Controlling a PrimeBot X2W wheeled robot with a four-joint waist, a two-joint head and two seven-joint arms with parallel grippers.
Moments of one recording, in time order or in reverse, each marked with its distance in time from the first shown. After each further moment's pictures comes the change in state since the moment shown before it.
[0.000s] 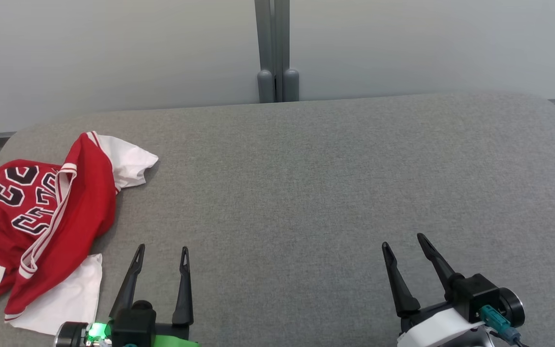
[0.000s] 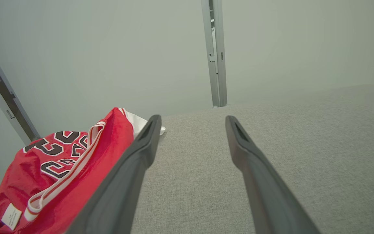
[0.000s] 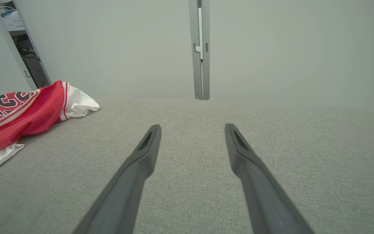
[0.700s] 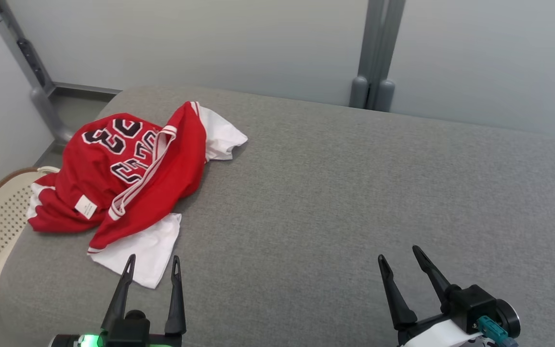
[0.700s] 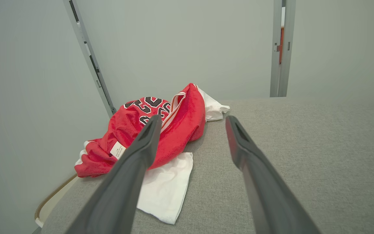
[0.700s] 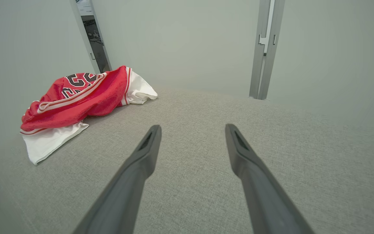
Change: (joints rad) left arm 0.035 0.005 0.017 -0.012 0.010 0.020 0.000; right arm 0.038 0.000 0.018 -0.003 0.016 0.000 -0.001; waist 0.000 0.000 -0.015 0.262
